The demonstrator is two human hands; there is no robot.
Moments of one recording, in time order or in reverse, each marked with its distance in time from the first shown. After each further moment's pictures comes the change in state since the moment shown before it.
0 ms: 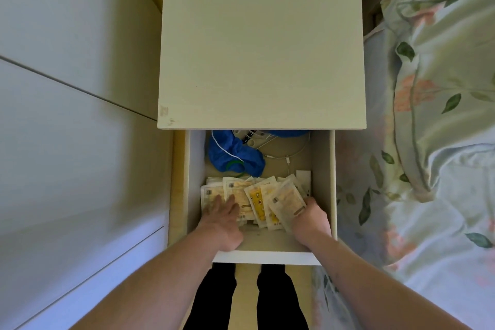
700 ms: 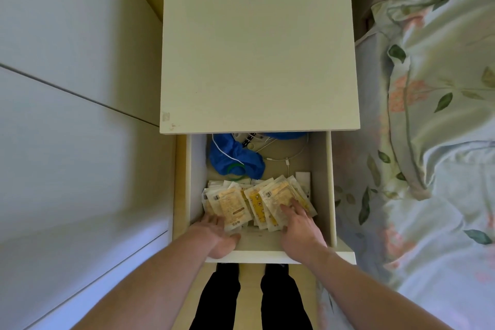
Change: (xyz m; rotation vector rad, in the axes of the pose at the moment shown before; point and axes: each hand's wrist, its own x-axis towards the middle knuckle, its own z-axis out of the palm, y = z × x) left_hand -0.016 -0.015 0.003 0.040 -0.134 -0.147; right_hand -0.019 0.011 0.011 -0.334 -0.173 -0.331
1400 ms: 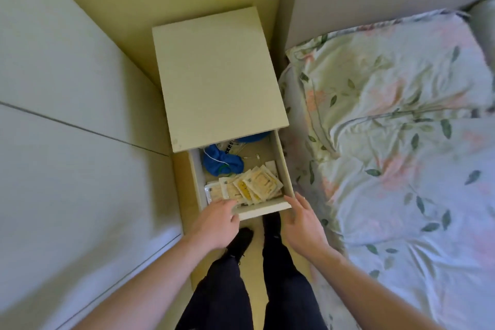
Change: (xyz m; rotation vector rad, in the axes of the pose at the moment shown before) left_hand -0.273 0.012 0.004 -0.150 0.555 0.365; right_hand -0.264 -0.023 -0.032 0.357 0.393 0.073
